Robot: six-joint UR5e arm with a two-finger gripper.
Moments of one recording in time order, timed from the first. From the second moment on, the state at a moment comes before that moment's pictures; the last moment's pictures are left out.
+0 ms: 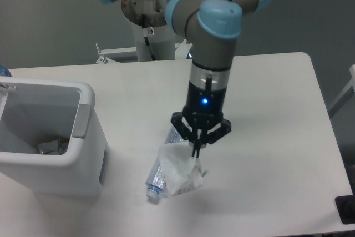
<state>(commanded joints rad) 2.43 -1.77 -1.62 -0.80 1.18 0.56</state>
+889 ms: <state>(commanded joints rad) 2.16 -1.58 -1.63 -0.80 1.16 0.37</state>
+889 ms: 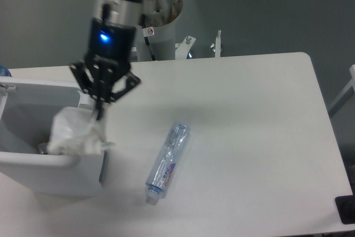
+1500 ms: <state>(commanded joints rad) 2.11 -1.60 -1.62 -0.80 1.17 0.37</state>
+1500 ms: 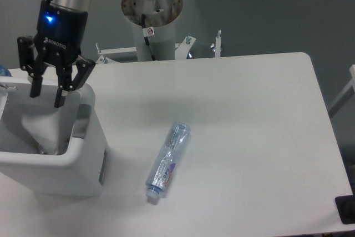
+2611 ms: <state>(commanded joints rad) 2.36 -1.99 -1.50 -0.79 1.37 0.43</state>
